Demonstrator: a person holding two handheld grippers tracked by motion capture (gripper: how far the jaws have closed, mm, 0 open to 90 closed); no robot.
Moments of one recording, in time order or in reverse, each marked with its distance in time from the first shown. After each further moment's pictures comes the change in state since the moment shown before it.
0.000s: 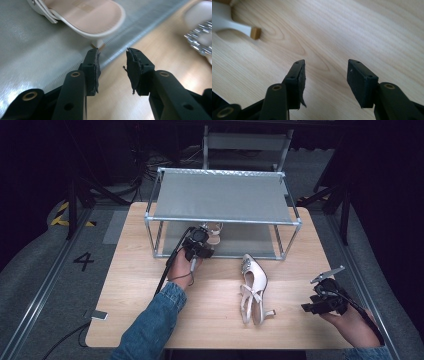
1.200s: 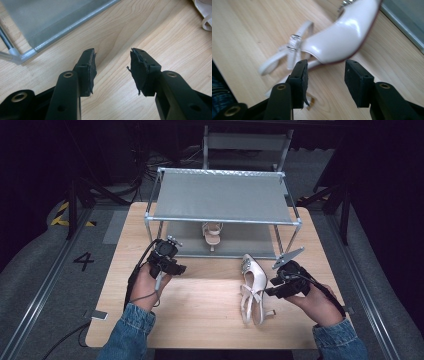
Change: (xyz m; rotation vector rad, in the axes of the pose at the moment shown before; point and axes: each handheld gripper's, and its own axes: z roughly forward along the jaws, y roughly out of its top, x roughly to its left) left arm 0.011 -0.073 -0.085 0.086 0.027 -0.082; right arm 0.064 0.092 0.000 -0.112 0.133 -0.261
